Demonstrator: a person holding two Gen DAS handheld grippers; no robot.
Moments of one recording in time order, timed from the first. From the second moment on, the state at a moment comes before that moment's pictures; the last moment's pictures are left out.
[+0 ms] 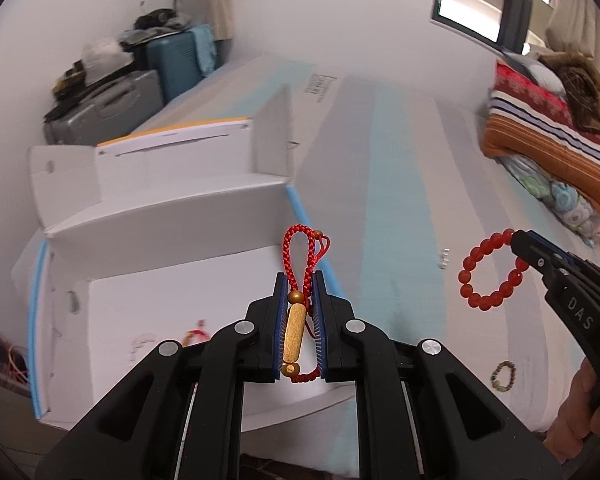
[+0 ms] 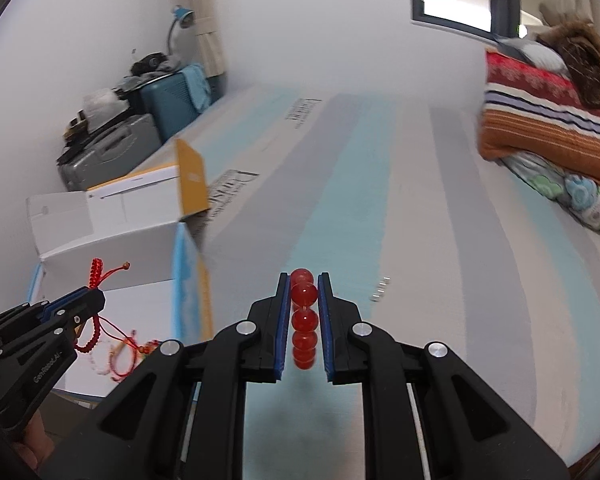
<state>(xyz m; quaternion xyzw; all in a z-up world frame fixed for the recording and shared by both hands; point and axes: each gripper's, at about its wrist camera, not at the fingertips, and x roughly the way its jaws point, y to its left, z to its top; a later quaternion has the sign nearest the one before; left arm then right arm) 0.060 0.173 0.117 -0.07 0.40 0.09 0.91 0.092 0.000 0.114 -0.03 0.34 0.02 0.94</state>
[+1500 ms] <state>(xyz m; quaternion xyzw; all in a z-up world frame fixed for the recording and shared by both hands) 0.015 0.350 0.021 -0.12 0.48 0.19 0.85 0.119 0.194 0.000 -0.12 0.44 0.11 0.88</state>
